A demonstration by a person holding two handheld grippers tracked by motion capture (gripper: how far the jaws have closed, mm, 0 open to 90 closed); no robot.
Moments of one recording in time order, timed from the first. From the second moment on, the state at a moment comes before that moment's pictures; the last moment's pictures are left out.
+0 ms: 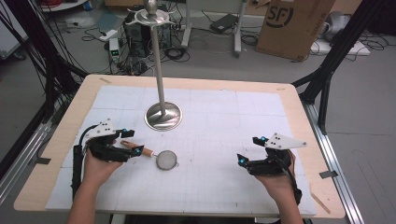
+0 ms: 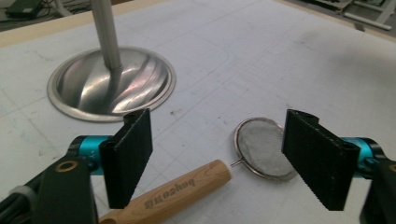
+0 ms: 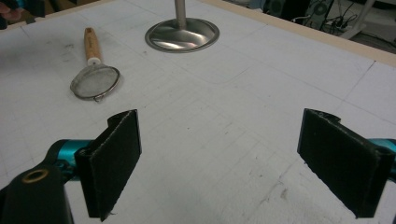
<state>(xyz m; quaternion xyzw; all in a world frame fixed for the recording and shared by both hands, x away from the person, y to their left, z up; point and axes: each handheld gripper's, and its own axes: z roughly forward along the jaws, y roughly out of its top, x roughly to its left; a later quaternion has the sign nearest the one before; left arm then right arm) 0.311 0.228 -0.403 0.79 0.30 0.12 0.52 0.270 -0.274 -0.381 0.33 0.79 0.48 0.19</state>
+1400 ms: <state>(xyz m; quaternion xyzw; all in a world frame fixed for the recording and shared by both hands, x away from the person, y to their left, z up) 0.325 0.216 -0.430 0.84 0.34 0.14 0.39 0.272 -0.271 -0.389 0.34 0.79 0.47 0.18</state>
